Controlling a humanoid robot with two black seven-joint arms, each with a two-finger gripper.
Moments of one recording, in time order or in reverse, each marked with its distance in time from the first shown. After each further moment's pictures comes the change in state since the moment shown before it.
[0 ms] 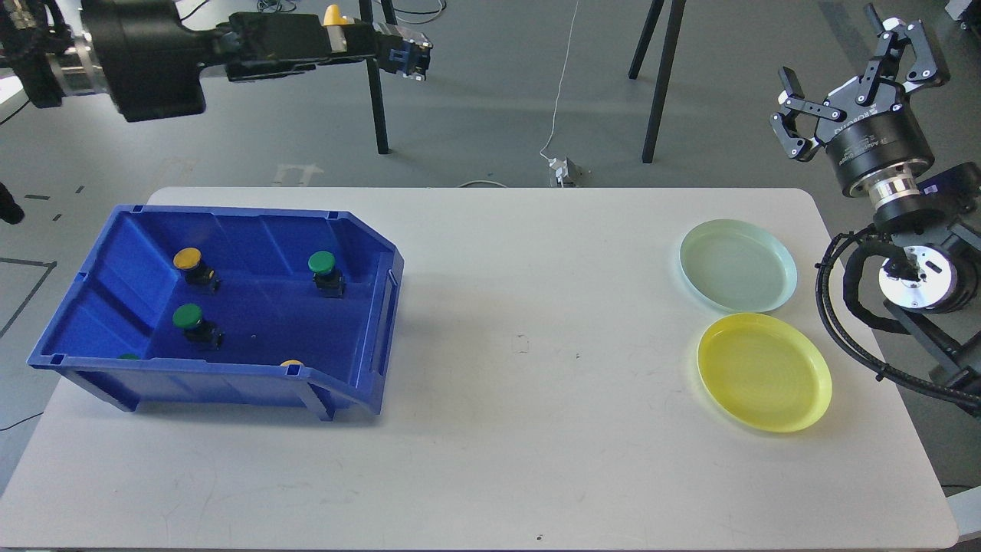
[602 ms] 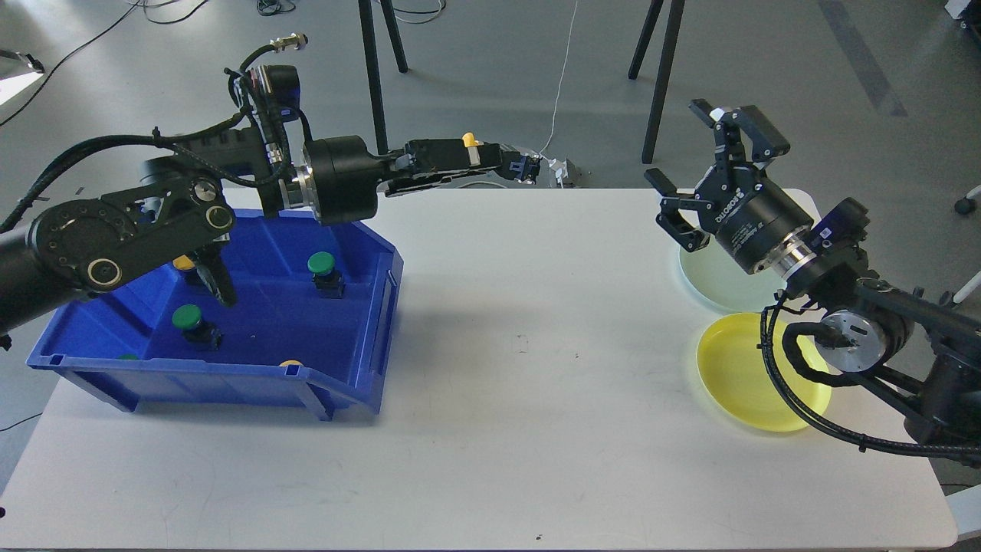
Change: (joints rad) left arm 0.231 -0.428 0.002 0.276 0.006 0.122 0.000; right arm 0.092 0.013 -0.456 0.196 -0.107 0.016 0.000
